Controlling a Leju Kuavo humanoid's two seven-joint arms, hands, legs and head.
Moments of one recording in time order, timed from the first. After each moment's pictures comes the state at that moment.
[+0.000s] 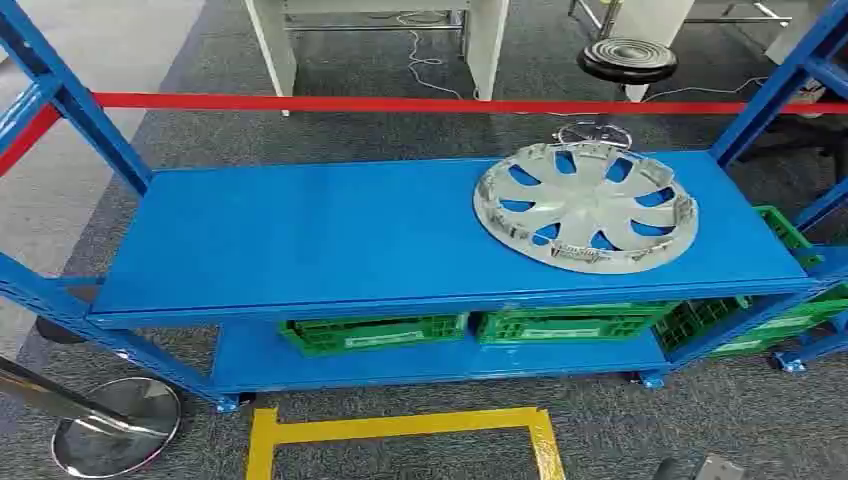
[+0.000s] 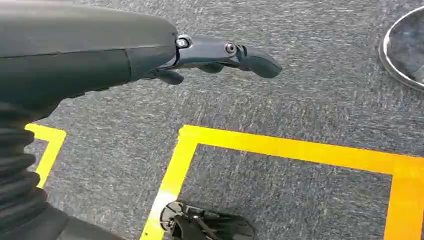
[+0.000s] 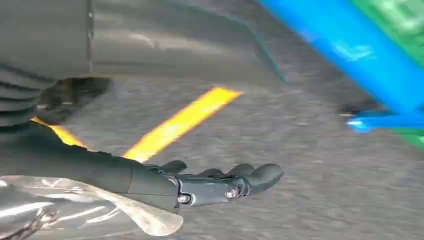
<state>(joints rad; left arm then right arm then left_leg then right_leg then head) -0.01 -0.14 -0.14 -0.19 0.12 0.65 -0.21 0.03 0.02 -0.14 -0.52 -0.43 -0.27 -0.52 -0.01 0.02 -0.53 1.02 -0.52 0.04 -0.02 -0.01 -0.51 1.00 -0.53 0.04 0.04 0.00</state>
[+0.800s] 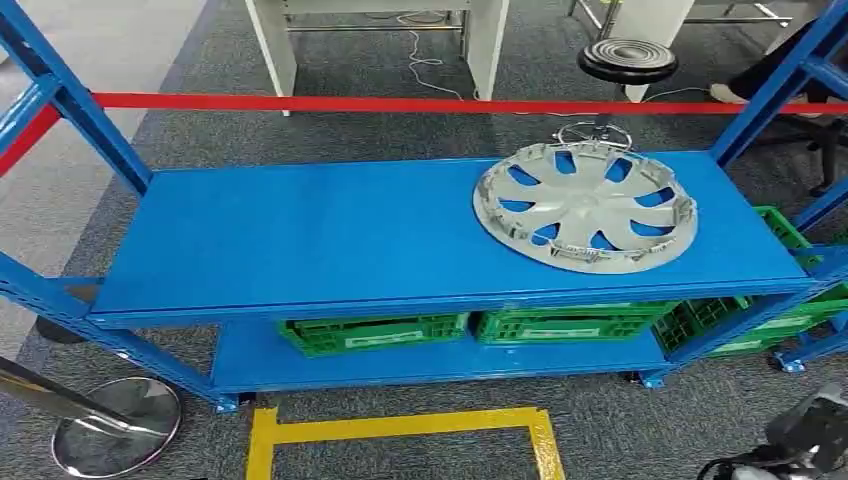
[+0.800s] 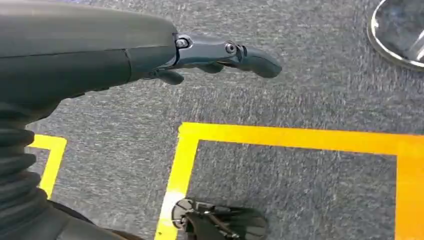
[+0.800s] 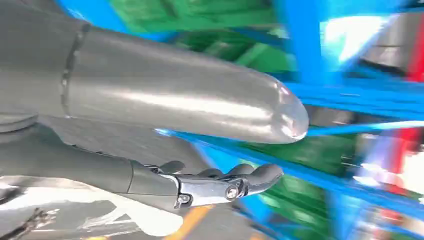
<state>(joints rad) -0.01 -0.12 -0.13 -0.19 0.01 0.56 -0.17 0.05 0.05 -0.35 -1.28 0.01 -0.33 -0.56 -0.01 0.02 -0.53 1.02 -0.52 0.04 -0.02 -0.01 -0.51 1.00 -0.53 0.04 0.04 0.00</state>
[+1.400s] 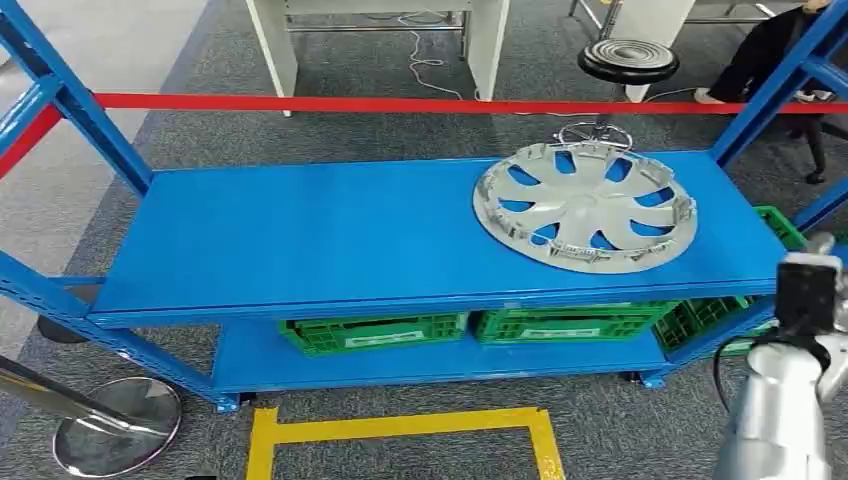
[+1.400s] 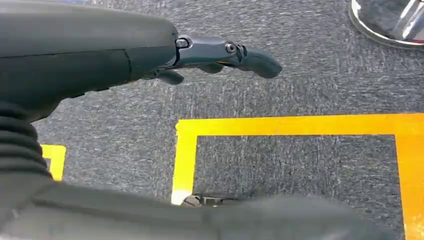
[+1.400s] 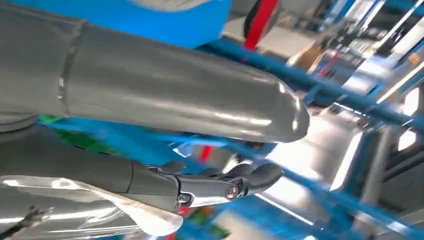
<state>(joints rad) -0.01 -0.10 -0.13 -0.19 -0.07 0.47 -0.14 -0.25 -0.14 -0.14 -1.44 0.43 -0.28 -0.39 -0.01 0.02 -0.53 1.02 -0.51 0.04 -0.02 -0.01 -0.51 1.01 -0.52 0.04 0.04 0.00</state>
